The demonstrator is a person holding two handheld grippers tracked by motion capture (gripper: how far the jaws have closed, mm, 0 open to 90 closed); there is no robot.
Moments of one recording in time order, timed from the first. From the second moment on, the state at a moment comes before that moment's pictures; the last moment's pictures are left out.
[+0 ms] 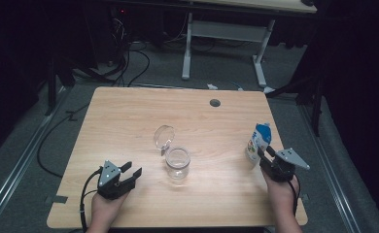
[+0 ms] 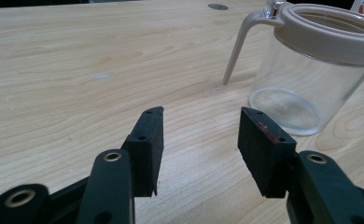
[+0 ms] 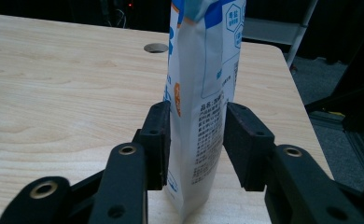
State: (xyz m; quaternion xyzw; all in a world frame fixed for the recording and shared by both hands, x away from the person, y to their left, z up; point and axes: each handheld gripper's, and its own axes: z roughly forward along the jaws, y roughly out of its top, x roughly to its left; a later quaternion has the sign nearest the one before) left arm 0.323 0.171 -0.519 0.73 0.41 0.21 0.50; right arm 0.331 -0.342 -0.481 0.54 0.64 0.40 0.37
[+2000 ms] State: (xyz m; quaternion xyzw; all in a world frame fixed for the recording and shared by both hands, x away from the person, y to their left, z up) left arm 0.323 0.171 -0.520 0.73 0.40 0.21 0.51; right arm 0.325 -0.333 -0.448 0.51 0.70 0.40 0.30
